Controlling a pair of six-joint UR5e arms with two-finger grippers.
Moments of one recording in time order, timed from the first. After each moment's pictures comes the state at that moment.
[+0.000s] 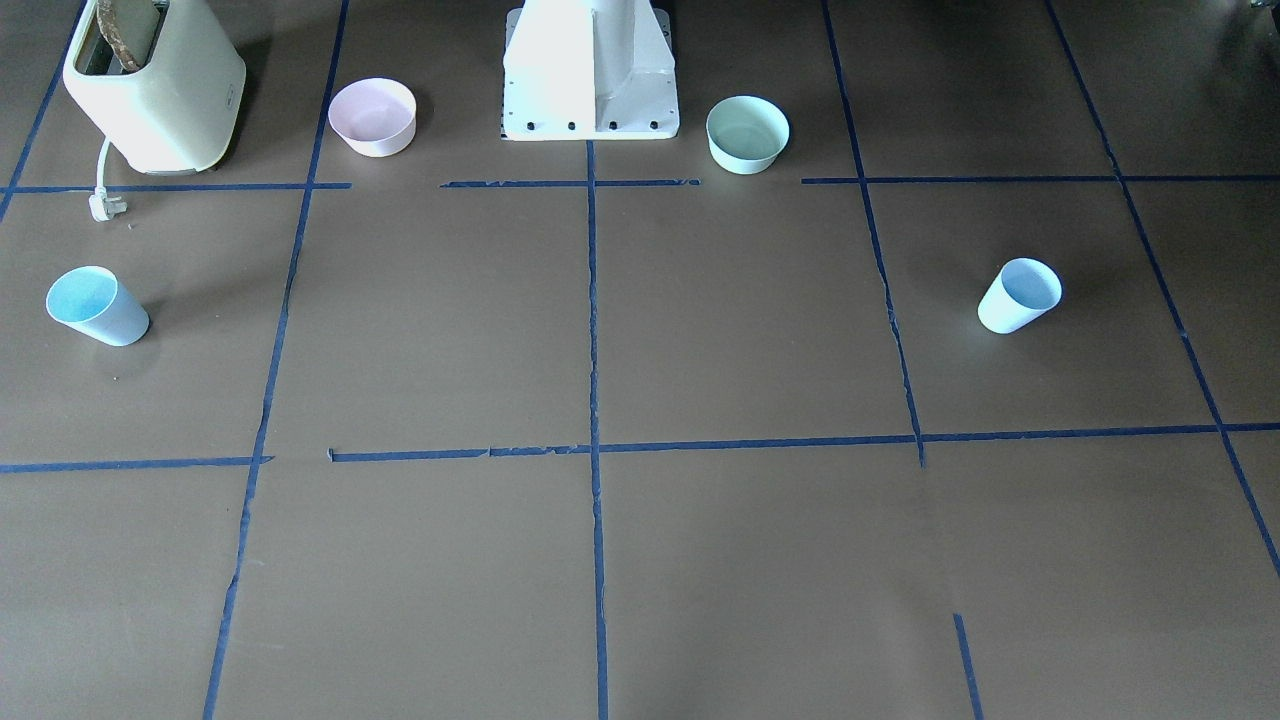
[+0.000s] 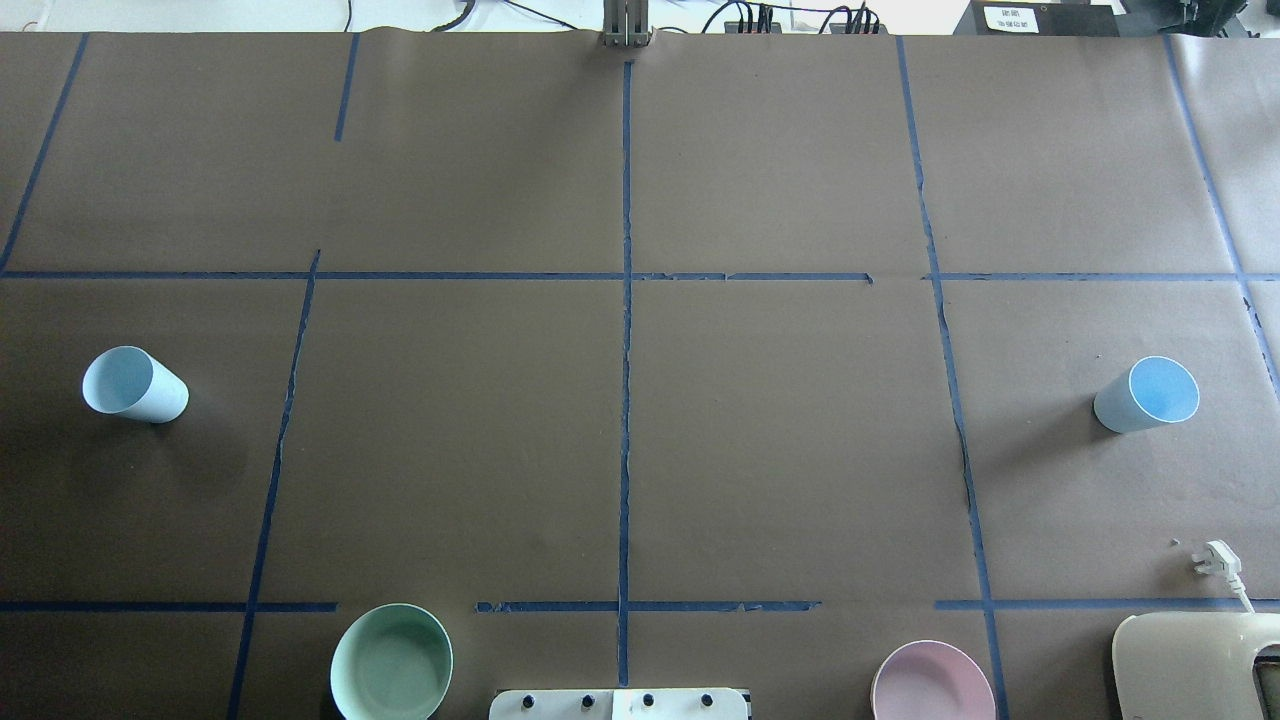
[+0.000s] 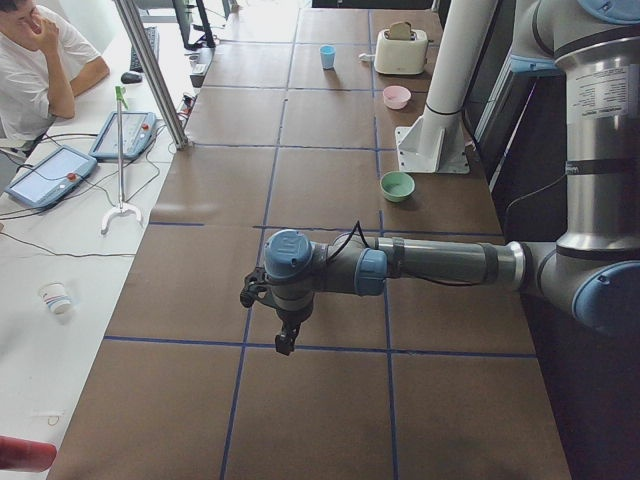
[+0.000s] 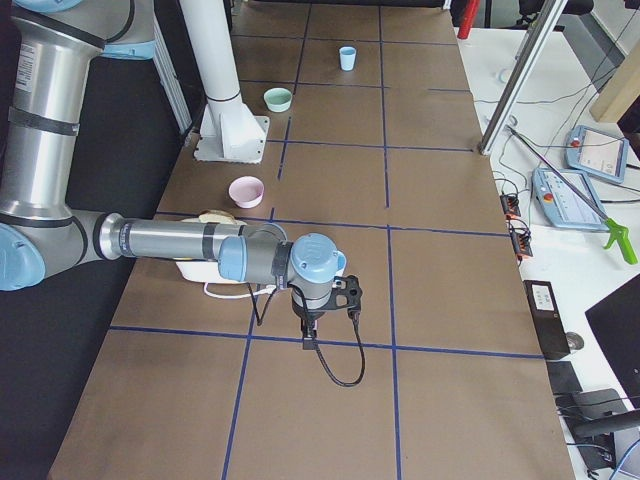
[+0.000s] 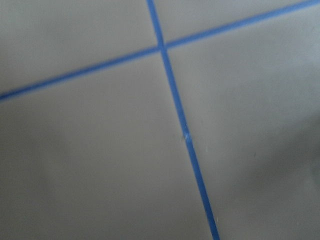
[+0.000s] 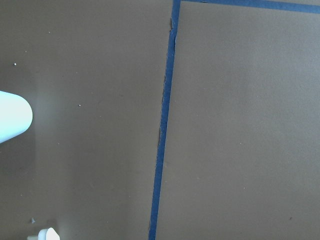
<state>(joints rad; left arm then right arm) -1.55 -1.46 -1.73 -1.63 -2.33 0.26 1.55 -1.83 1.83 -1.64 2.36 -0.13</state>
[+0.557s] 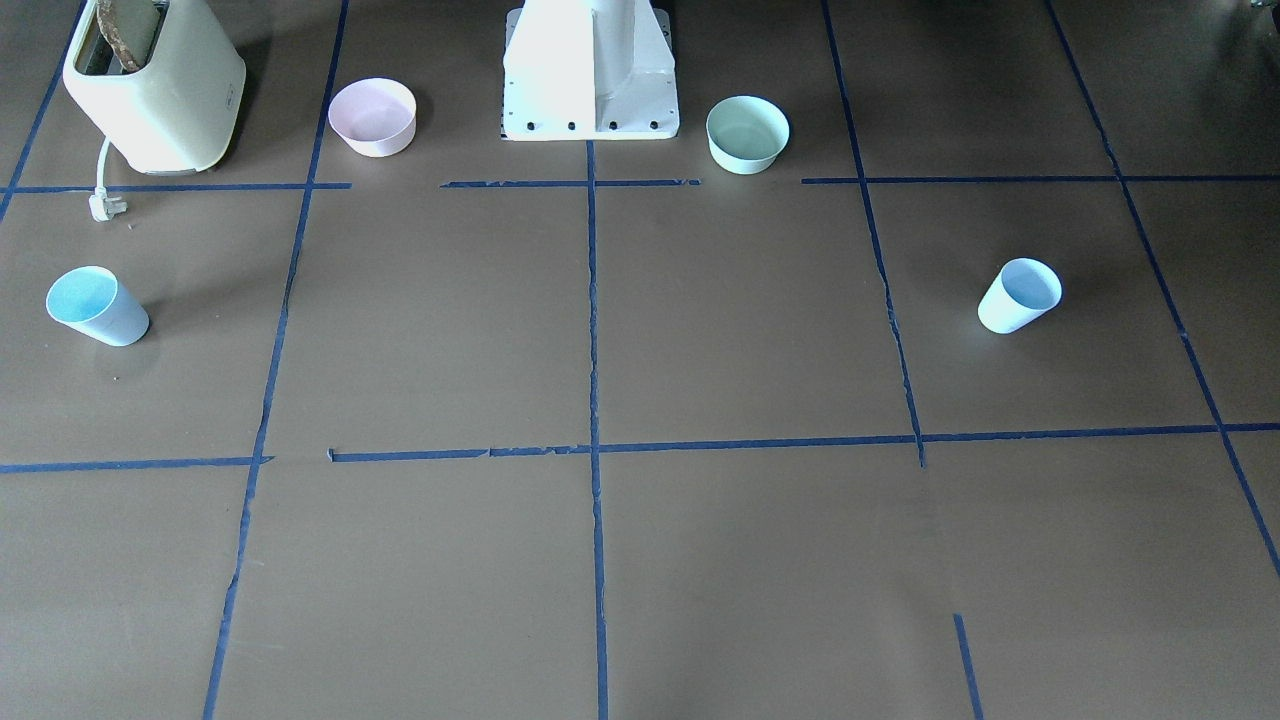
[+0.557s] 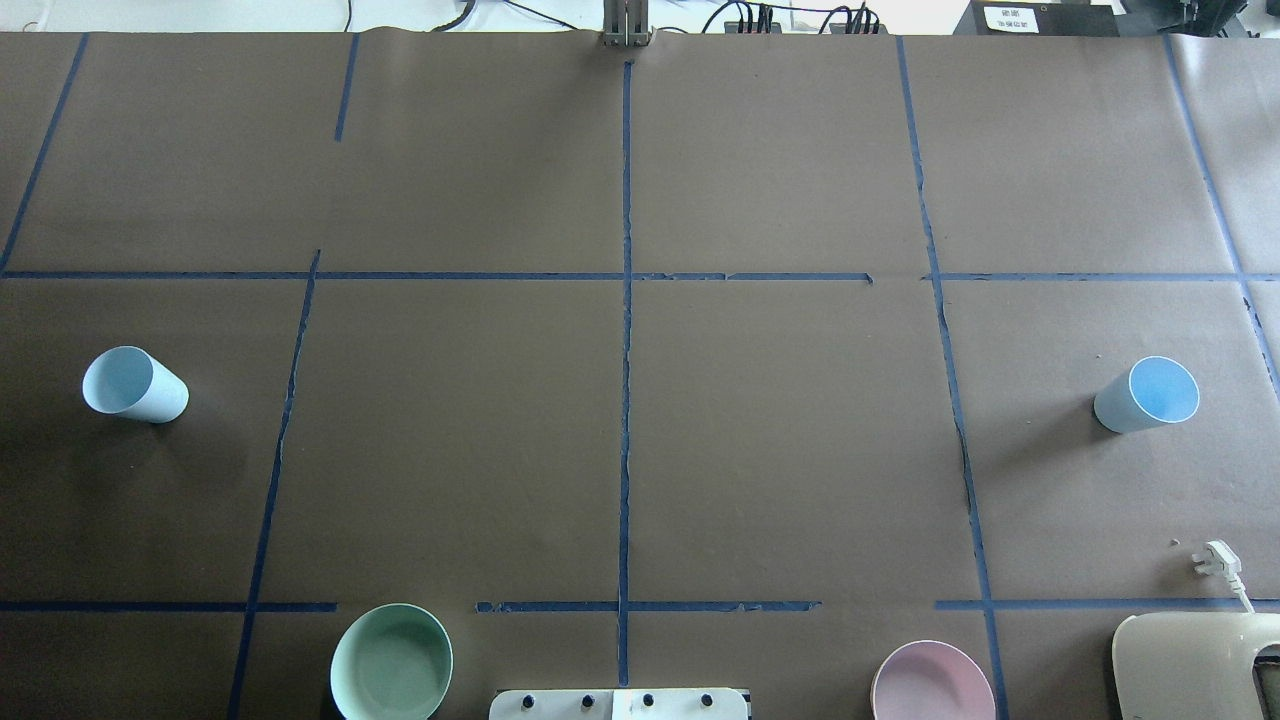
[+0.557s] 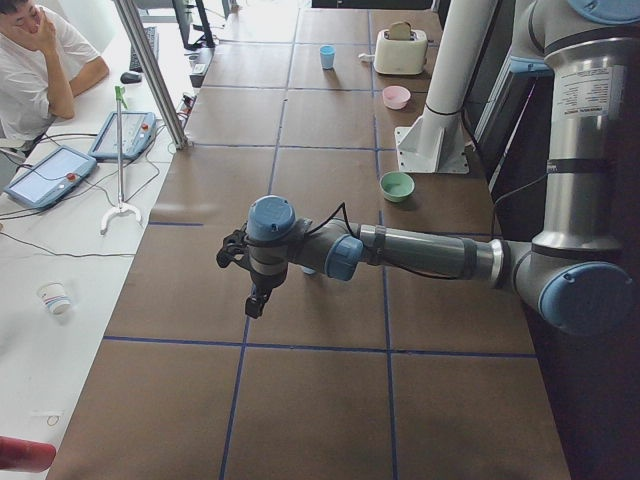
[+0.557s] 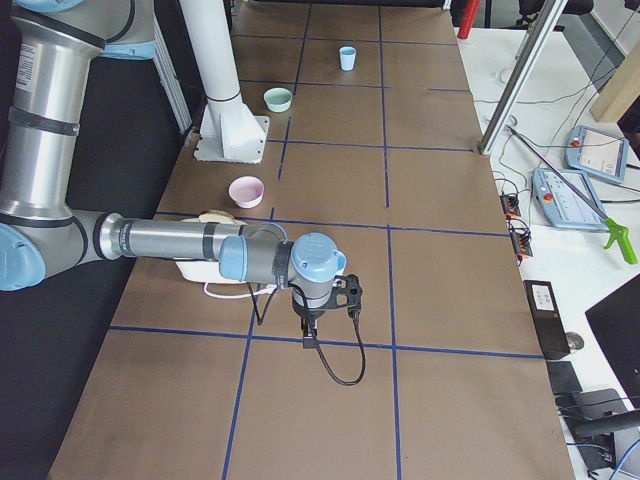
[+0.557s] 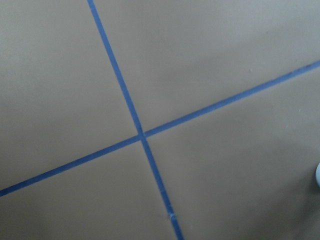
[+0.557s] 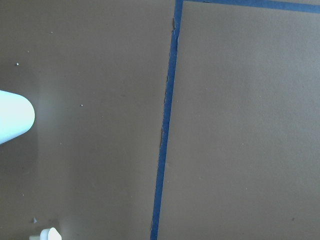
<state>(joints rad) -1.44 -1.52 -1.73 -1.84 -2.34 0.00 1.55 -1.83 1.83 -1.64 2.36 -0.13</state>
